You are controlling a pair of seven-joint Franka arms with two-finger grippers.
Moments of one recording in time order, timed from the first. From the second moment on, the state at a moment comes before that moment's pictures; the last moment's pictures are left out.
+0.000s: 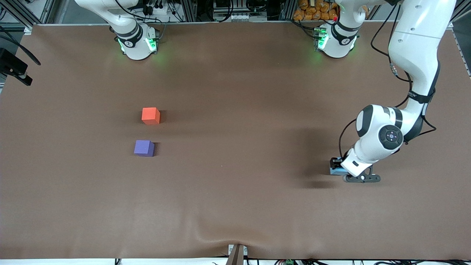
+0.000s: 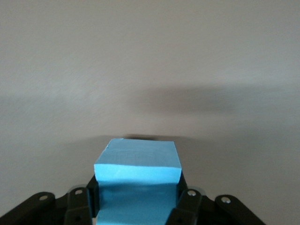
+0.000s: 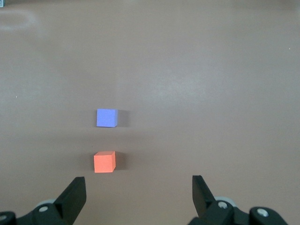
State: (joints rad) left arm 0.03 0.57 -0.23 -1.79 0.14 2.45 -0.22; right arm 0.04 -0.07 -0.09 -1.47 -0.01 1.49 -0.07
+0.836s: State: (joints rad) left arm -0.55 0.64 -0.31 -1.54 0.15 2.27 -0.65; right arm 0.04 -0.01 -0.10 -1.47 -0.01 1.49 -0.07
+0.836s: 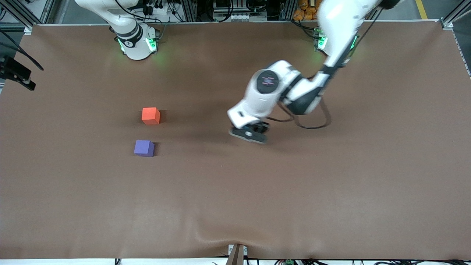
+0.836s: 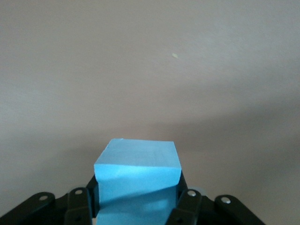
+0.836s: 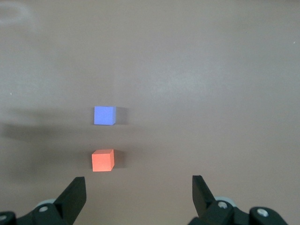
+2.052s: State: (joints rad) left arm -0.86 0.87 -0.11 -1.12 0.13 2.17 -0.79; right arm 0.14 0.29 -0.08 -1.47 0.14 1.53 -0.02
